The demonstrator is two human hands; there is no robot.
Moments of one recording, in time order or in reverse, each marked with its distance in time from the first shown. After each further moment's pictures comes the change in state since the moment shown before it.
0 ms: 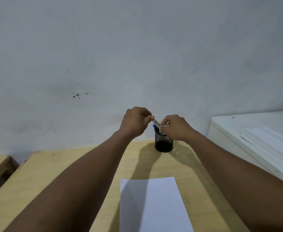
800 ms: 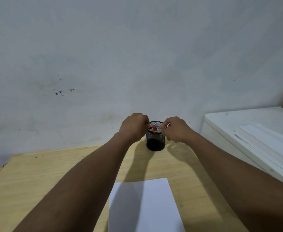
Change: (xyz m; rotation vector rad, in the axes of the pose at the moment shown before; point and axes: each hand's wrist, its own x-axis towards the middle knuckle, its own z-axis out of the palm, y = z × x) left_hand 0.017 -0.016 0.044 0.392 -0.195 0.086; right_hand 0.015 0.035 0.000 0.015 -0.013 0.091
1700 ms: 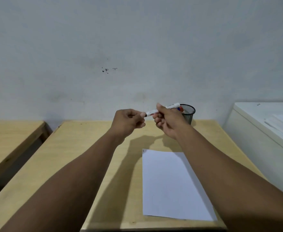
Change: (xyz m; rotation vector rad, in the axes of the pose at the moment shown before) left_hand -0.156 -0.057 -0.062 -1.130 0.225 -0.435; right_hand -0.072 -0.096 0.096 1.148 -0.213 0.196
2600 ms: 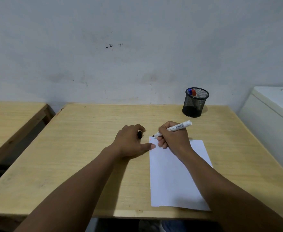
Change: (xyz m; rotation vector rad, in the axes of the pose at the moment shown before) left_hand -0.033 -0.101 -0.024 0.919 -0.229 0.029; right_hand -0.021 0.107 -0.037 -0.405 0.116 -0.143
